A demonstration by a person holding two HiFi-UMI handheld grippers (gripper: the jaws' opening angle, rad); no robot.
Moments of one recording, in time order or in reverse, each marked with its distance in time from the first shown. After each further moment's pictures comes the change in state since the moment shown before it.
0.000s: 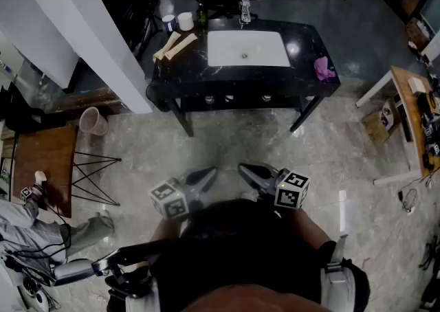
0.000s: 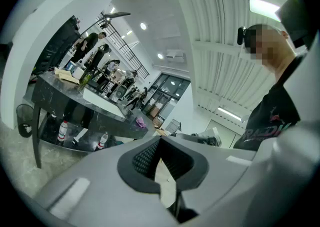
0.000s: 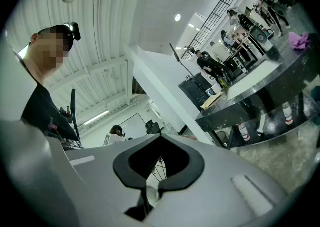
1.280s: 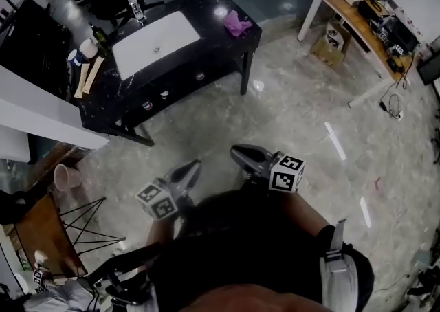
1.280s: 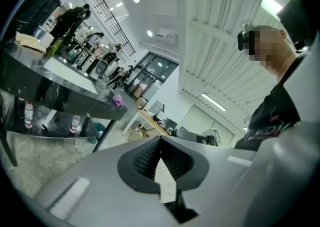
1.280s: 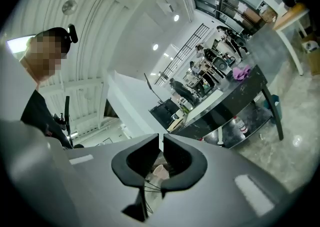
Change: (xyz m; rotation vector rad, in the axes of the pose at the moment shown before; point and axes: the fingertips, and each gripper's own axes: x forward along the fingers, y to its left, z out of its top) left arm 0.118 -0.042 -0.061 -0.011 0.240 -0.202; right arm -0.160 -0.065 0.013 0.090 -0.316 -0.315
